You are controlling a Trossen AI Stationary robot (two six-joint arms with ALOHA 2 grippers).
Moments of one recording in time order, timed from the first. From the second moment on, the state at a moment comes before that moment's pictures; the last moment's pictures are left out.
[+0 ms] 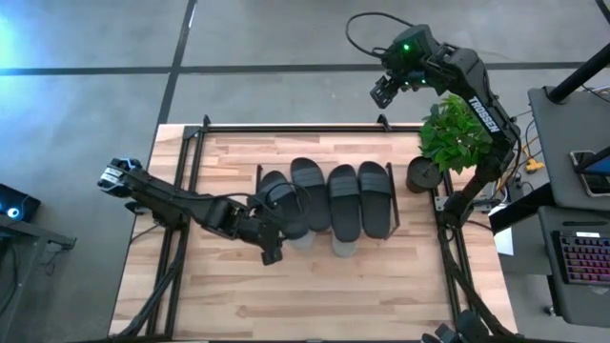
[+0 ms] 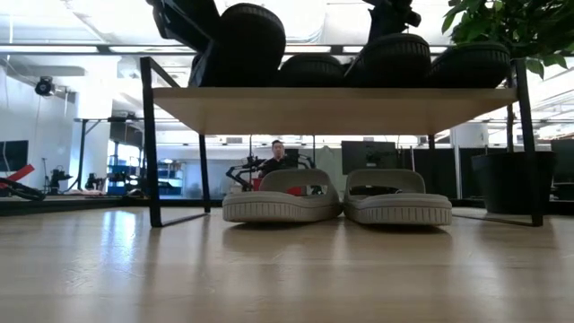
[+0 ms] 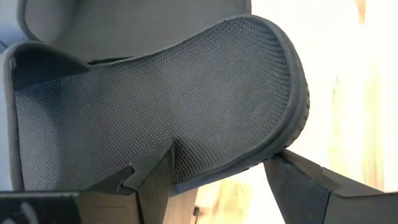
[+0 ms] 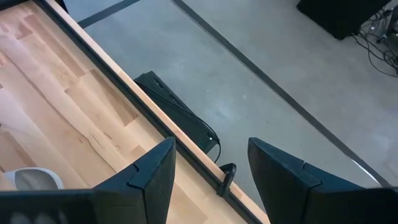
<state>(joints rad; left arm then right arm) -0.35 1.48 1.29 -0.78 -0.36 -0.52 -0.70 1.65 2.19 -1.33 0.20 -0.08</state>
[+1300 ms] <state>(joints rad) -0.36 1.50 1.33 -0.89 -0.32 -0.62 -0.70 1.65 2.19 -1.33 0.20 -0.11</state>
